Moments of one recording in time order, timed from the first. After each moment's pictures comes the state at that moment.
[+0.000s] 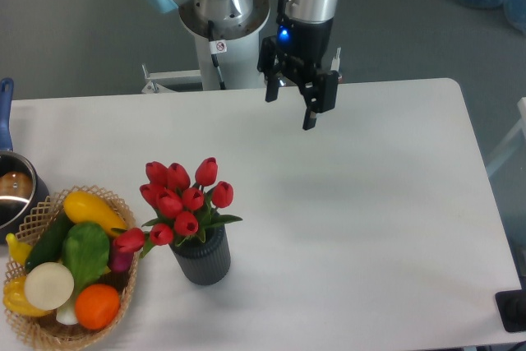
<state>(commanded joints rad) 2.62 -1.48 -1.88 -1.11 1.21 1.44</state>
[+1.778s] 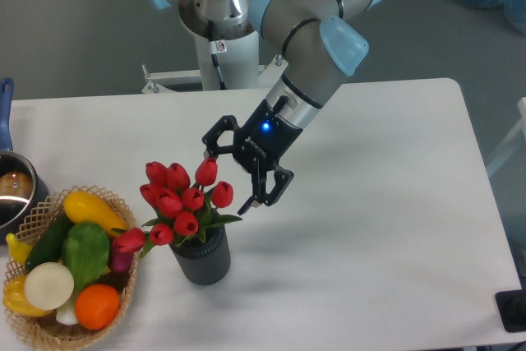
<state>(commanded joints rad) 2.57 -1.80 -1.83 -0.95 0.68 1.27</state>
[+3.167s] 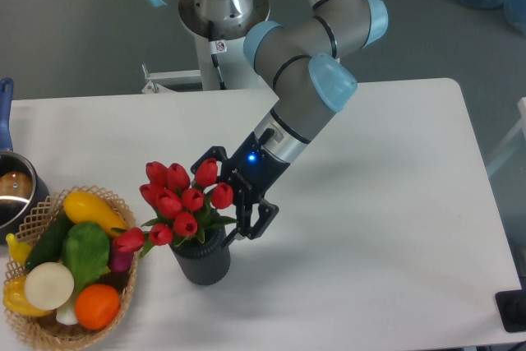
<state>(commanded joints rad) 2.50 -1.89 -1.78 -0.84 0.64 1.27</state>
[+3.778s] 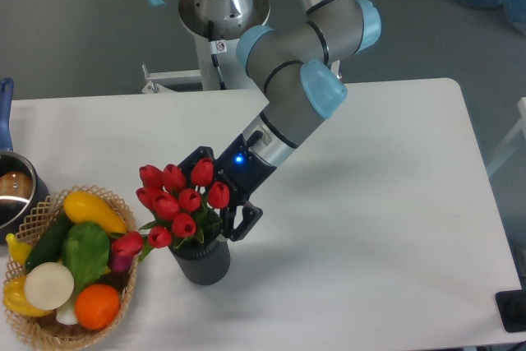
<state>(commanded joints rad) 2.48 -1.91 -1.79 -0.84 0.59 1.29</state>
